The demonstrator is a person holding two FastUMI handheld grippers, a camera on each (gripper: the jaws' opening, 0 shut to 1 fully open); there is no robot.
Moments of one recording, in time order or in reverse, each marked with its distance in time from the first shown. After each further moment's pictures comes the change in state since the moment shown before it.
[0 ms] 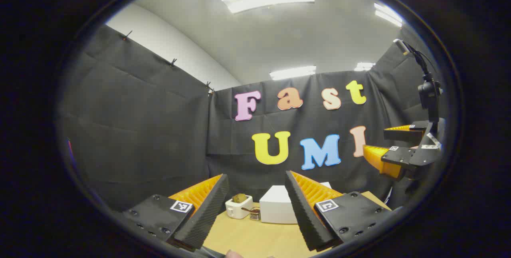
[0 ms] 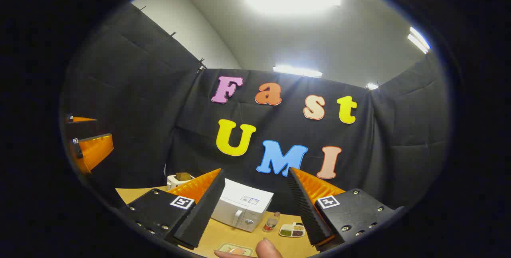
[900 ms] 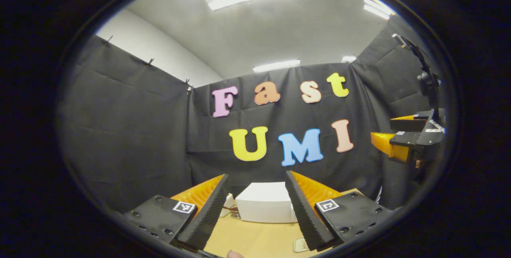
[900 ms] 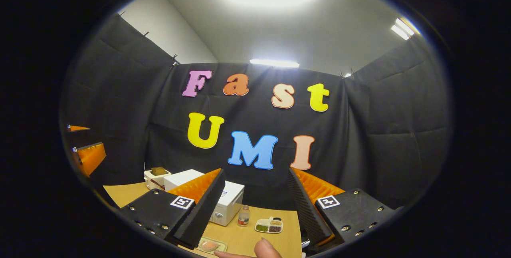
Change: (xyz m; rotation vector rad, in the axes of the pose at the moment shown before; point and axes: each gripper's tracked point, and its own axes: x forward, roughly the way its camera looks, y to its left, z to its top) left arm 0.020 -0.132 -0.007 0.035 0.043 -0.099; right arm -0.006 -0.134 -0.034 0.044 0.041 -0.121
